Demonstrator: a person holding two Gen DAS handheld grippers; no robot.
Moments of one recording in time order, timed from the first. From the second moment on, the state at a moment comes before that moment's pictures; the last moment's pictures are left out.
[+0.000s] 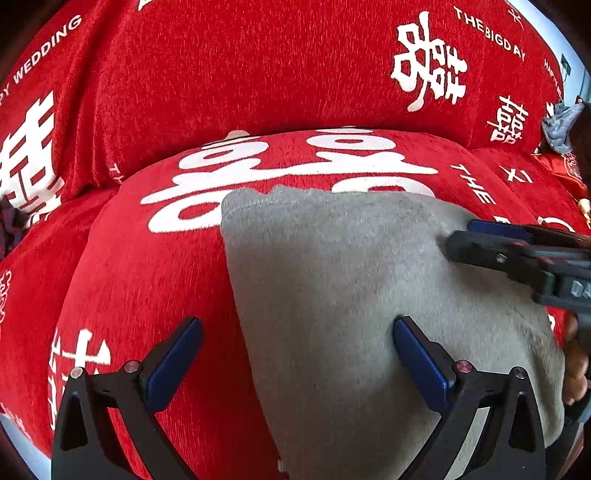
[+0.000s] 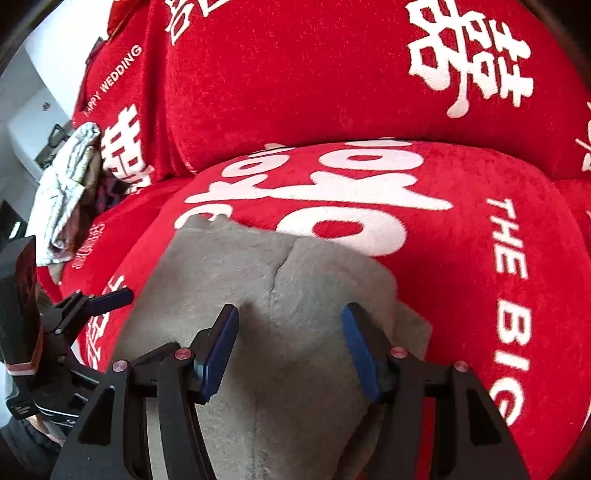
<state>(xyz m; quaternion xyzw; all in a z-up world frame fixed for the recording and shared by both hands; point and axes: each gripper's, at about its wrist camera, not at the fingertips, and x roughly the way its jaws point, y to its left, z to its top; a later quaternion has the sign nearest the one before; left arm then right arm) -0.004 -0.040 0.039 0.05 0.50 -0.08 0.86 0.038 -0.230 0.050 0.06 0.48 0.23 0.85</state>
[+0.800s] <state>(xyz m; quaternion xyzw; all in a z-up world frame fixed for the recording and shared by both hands) -0.097 -0.027 0.052 0.03 0.45 -0.04 0.89 -0.151 -0.221 0.041 -0.08 0.41 0.23 0.88</state>
